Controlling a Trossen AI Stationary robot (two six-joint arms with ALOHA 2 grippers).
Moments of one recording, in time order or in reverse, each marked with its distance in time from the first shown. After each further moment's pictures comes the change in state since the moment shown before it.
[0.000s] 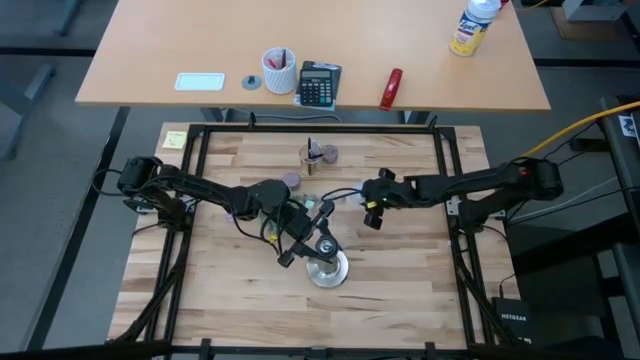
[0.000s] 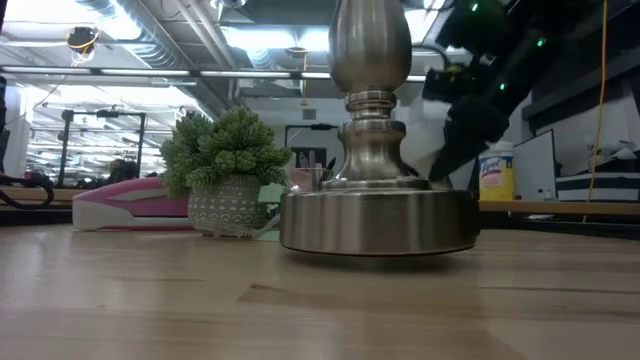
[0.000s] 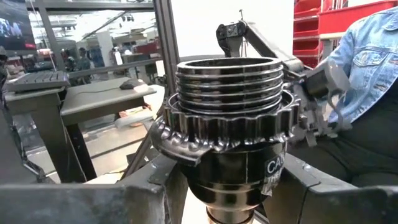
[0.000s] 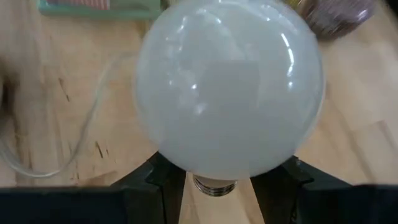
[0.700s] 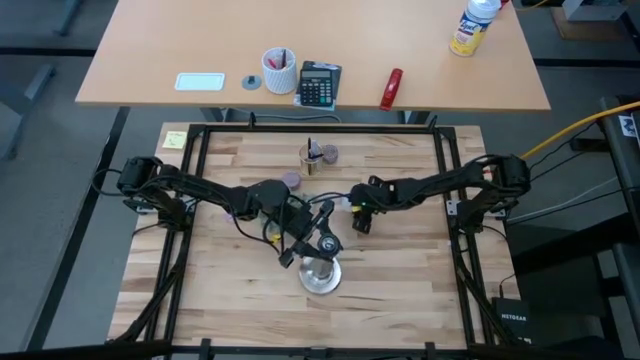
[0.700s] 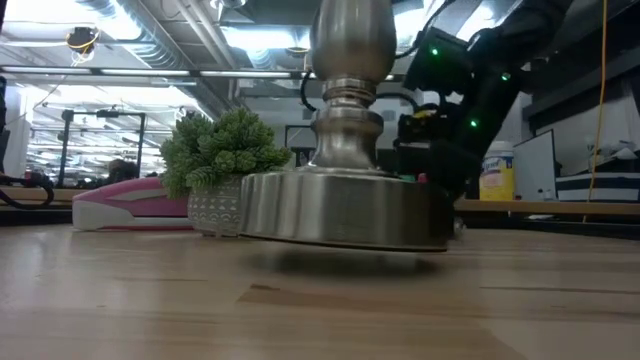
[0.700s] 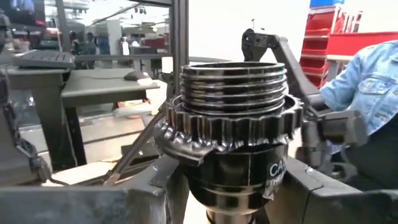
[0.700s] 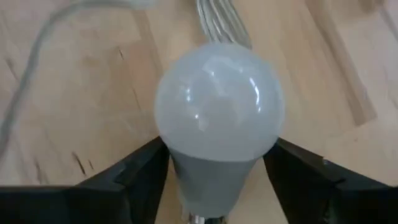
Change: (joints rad) left arm -0.001 -0.002 0.000 -0.001 -0.034 -0.142; right arm -0.019 0.275 0.073 0.039 -0.053 0.077
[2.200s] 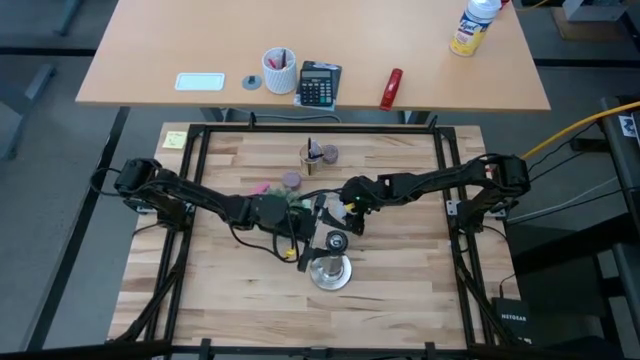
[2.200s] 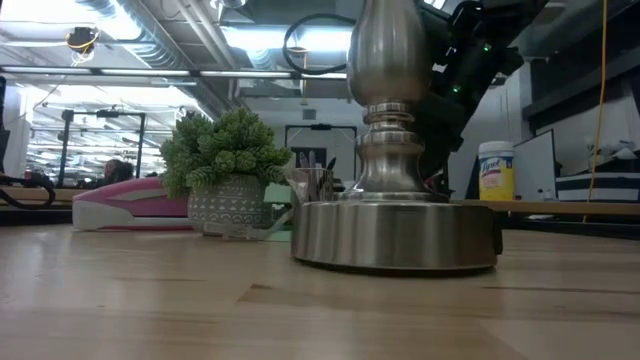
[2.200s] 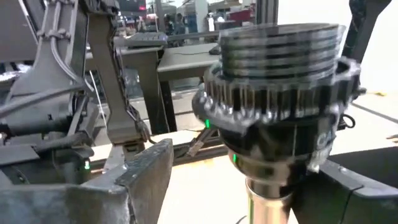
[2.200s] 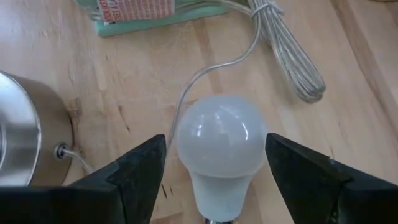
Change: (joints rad) left arm -0.091 -0.007 0.002 -0.120 -0.480 0.127; right arm 0.000 -0.001 0.138 -0.058 -0.174 -0.016
